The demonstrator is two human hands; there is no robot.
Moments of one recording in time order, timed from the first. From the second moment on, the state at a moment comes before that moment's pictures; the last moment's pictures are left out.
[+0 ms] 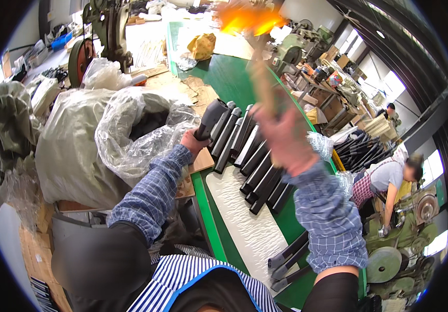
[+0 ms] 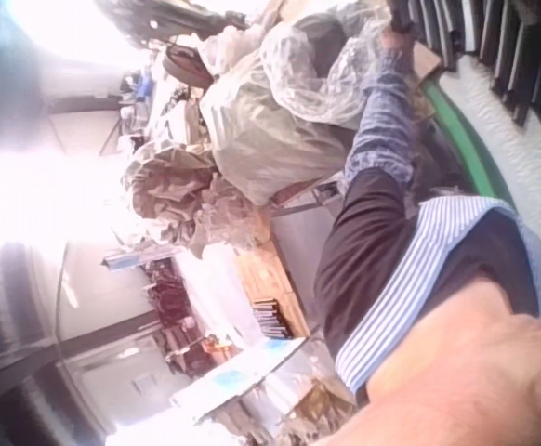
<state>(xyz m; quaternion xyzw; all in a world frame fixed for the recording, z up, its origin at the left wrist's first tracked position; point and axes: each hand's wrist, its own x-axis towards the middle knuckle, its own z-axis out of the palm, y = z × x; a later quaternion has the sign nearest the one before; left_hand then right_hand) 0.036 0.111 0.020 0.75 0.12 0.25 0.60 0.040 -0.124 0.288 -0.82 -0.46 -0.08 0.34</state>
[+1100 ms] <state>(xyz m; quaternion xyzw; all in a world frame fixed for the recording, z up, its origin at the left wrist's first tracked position) 0.128 -0.314 -0.063 0.69 -0.72 0.11 0.04 -0.022 -0.485 0.154 -0.65 0.20 -0.10 0.72</state>
